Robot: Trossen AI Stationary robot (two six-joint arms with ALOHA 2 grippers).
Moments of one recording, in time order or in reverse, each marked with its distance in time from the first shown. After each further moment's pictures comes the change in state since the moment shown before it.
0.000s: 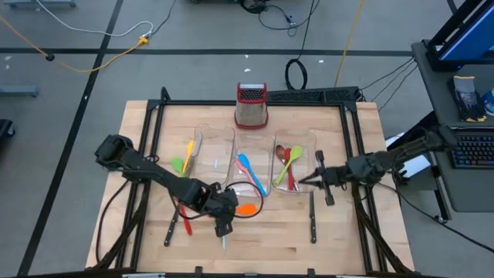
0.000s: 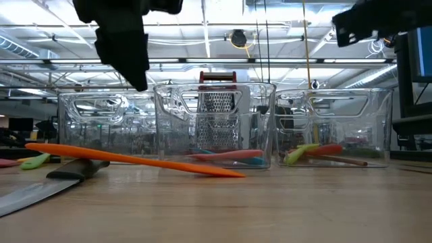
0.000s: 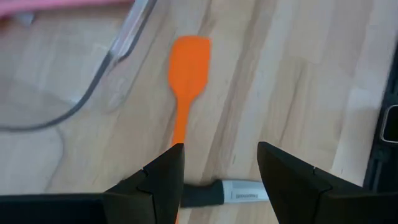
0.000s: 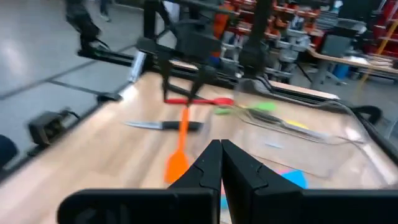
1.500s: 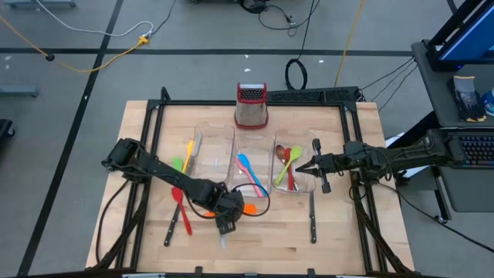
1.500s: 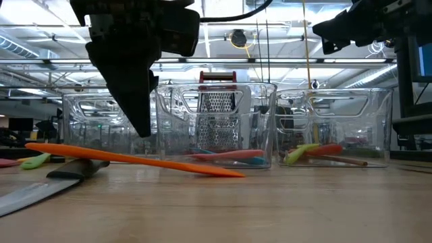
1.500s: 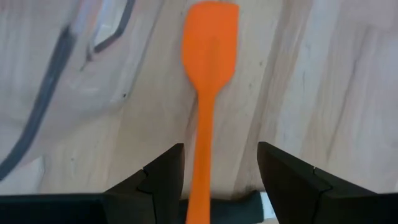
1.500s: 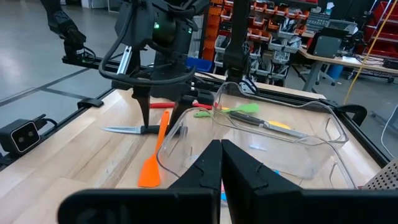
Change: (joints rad) left arm 0.062 0.125 0.003 0.005 0.068 0.116; right arm -0.299 -0.003 0.000 0.039 -0.292 -0.024
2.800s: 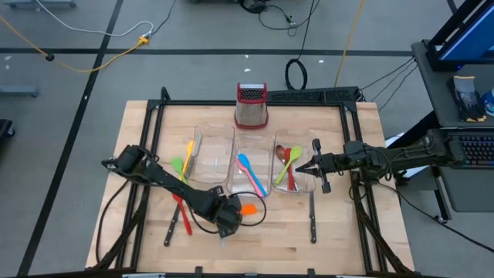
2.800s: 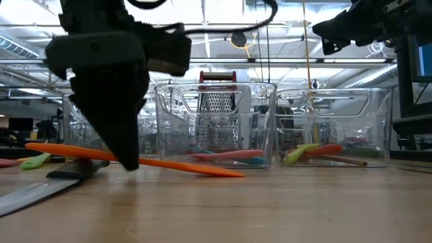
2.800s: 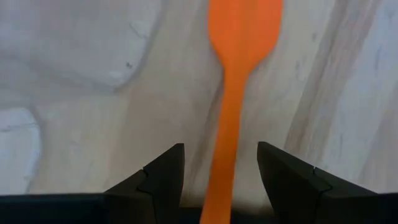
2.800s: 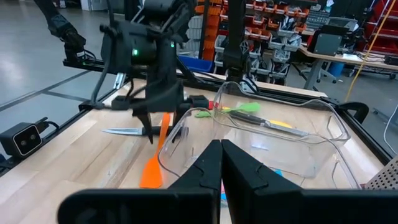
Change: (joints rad) left arm -0.069 0.094 -0.001 -0.032 -0.150 -0.098; right arm 0.000 0.000 0.001 0.001 0.000 0.019
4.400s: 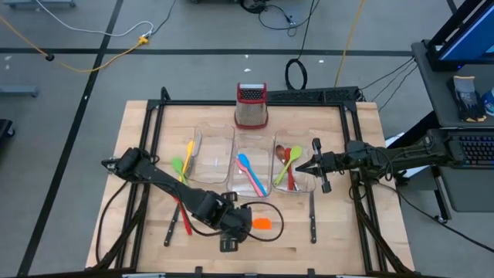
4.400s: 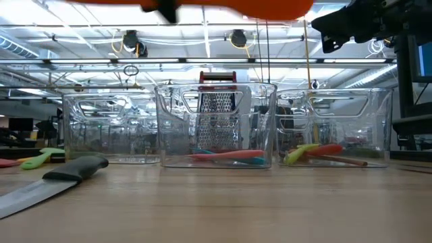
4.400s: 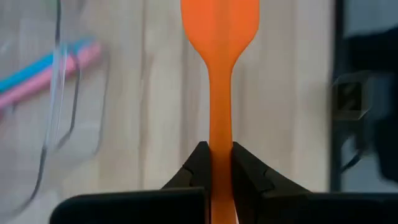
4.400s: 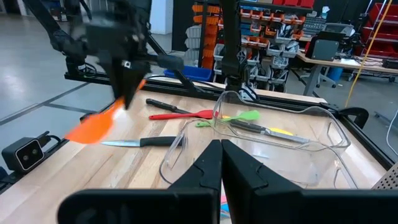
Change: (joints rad) left arm -0.031 0.022 0.515 -0.324 0.093 0.234; right arm 0.000 0.000 0.000 0.037 0.000 0.030
